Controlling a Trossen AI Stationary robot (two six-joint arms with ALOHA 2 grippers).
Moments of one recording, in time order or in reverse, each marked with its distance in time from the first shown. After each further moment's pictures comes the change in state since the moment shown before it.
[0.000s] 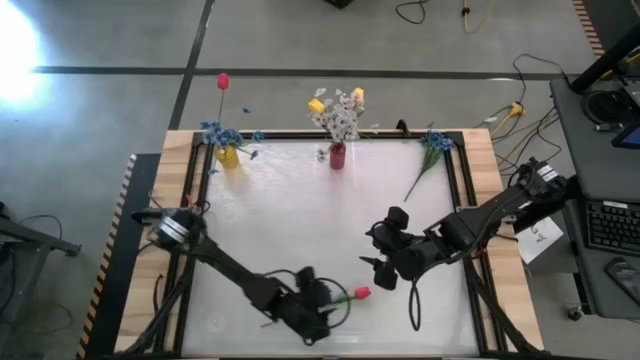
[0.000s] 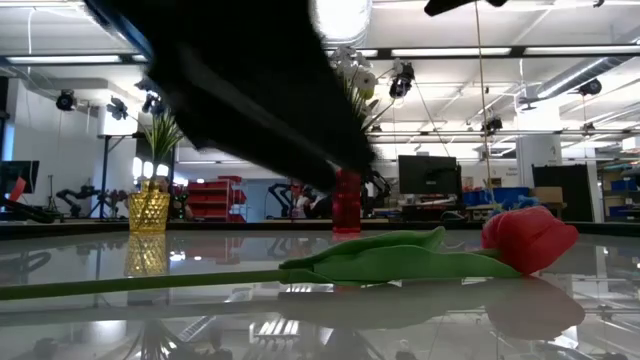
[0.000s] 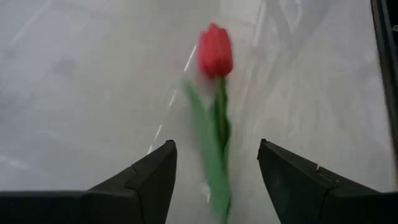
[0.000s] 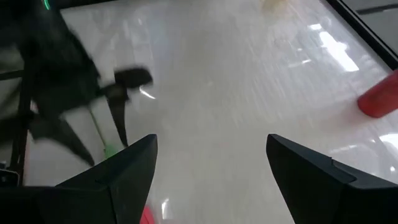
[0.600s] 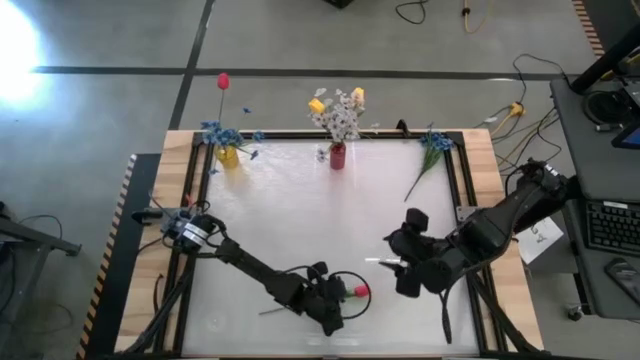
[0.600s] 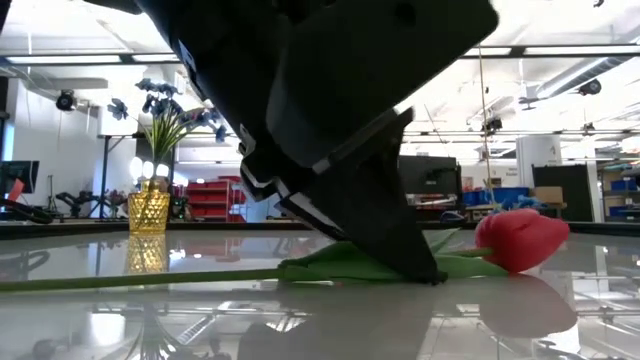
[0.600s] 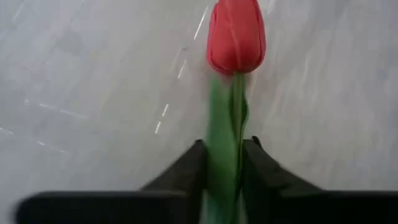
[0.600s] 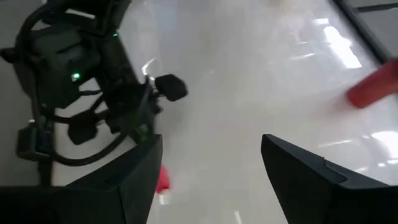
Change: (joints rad) left arm 0.104 0.207 0.179 -0.121 0.117 0.041; right arm 0.115 0.001 0.206 -0.316 0.014 0.086
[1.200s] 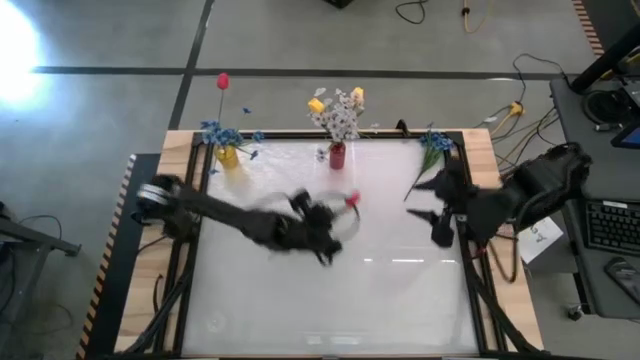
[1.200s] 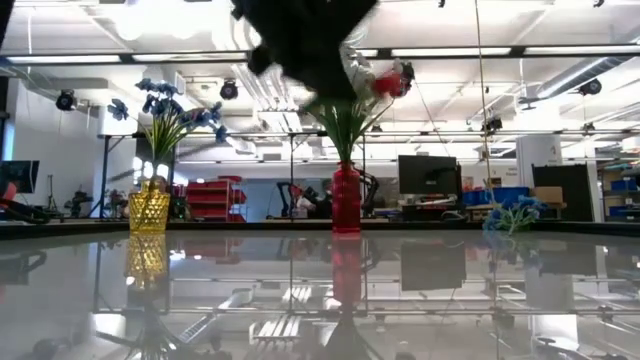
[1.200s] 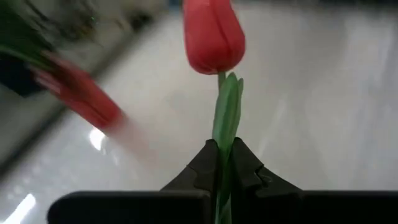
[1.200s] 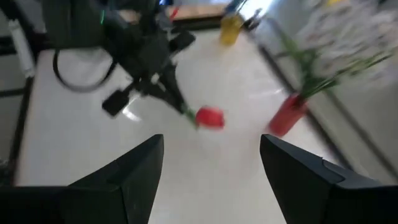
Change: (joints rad) left arm 0.236 -0.440 -0.140 -0.100 -0.348 0.268; right arm -0.109 -0.267 0.083 -0.171 0.087 -0.164
